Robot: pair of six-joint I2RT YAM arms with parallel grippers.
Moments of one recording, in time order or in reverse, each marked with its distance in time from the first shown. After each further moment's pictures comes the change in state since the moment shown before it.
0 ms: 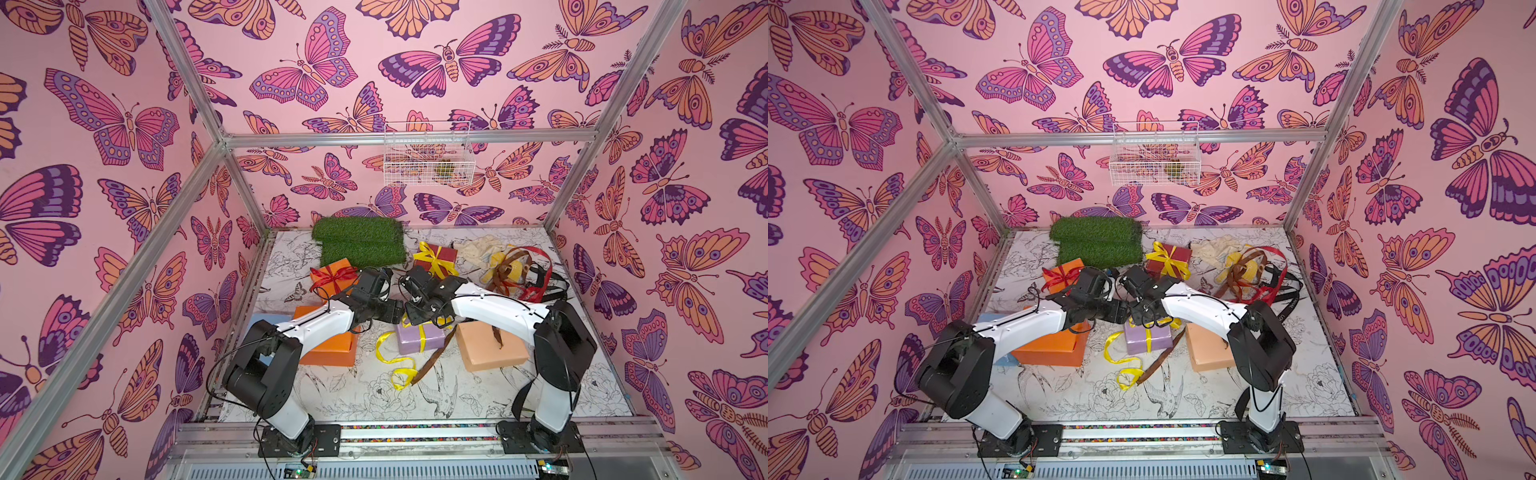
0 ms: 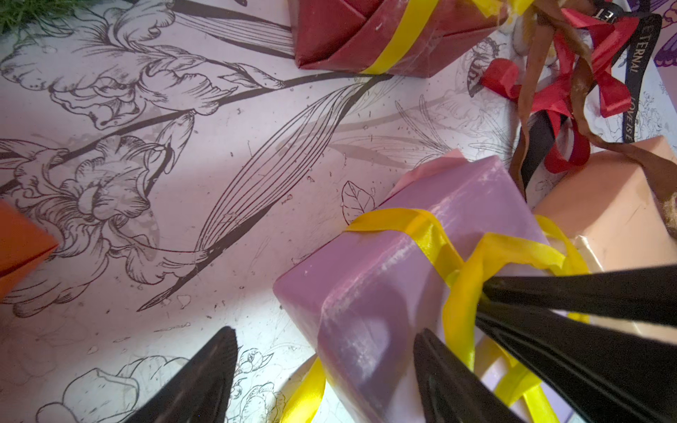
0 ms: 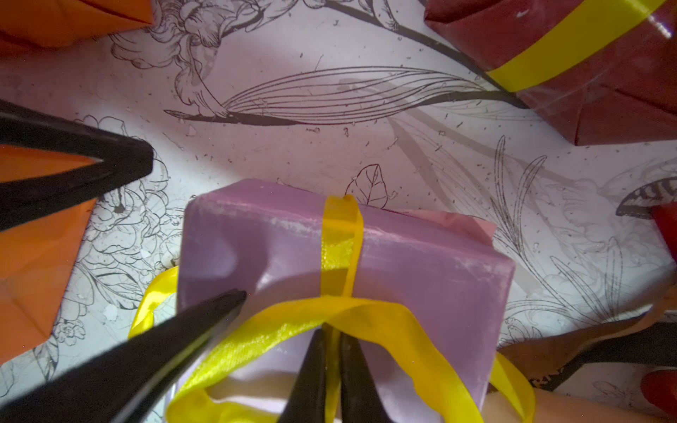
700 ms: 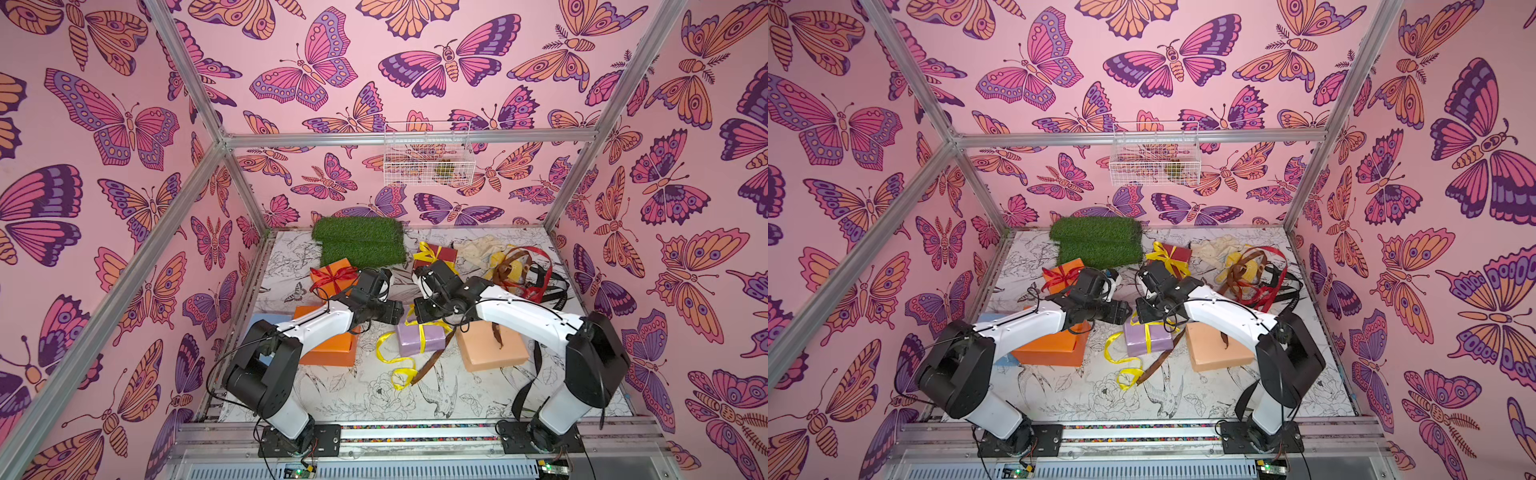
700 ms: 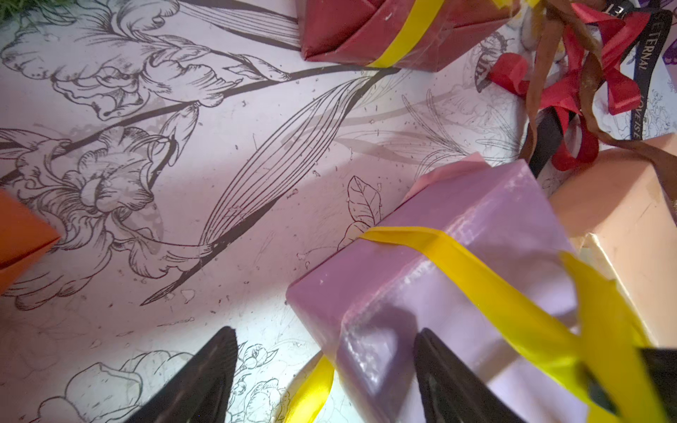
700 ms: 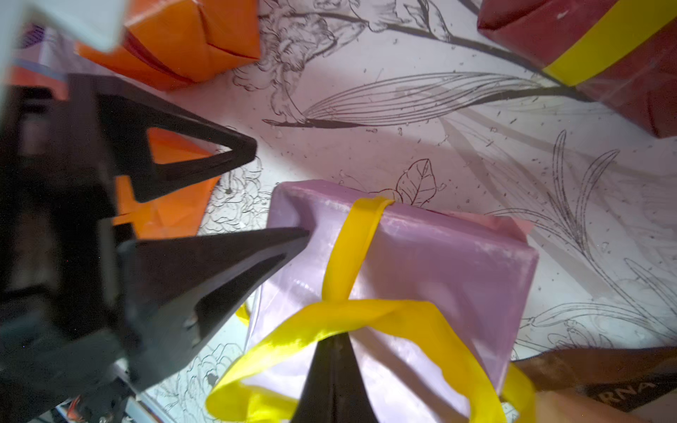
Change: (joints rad) left arm 0.005 0.000 -0.009 0.000 0.000 0.000; right arm -0.082 -0.213 -0.155 0.136 -0.259 -0.005
